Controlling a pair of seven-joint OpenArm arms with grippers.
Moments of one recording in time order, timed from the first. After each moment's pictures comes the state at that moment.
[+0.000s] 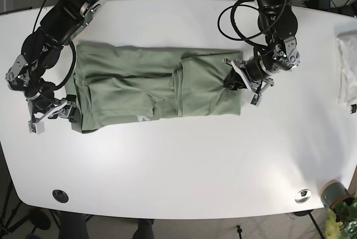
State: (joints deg) left arm -1.1 -2.7 -15.2 80.9 -17.3 -40.0 44.5; right arm 19.2 8.8 43.6 79.2 19.5 39.0 -63.7
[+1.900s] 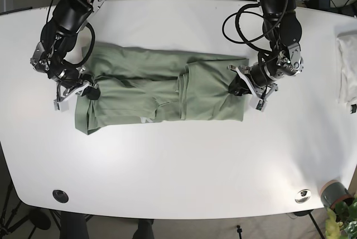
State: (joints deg) left arm -3.3 -5.0 -15.1 76.9 -17.4 -40.1 42.3; right arm 13.0 6.1 41.1 66.0 27.2 39.9 -58.1
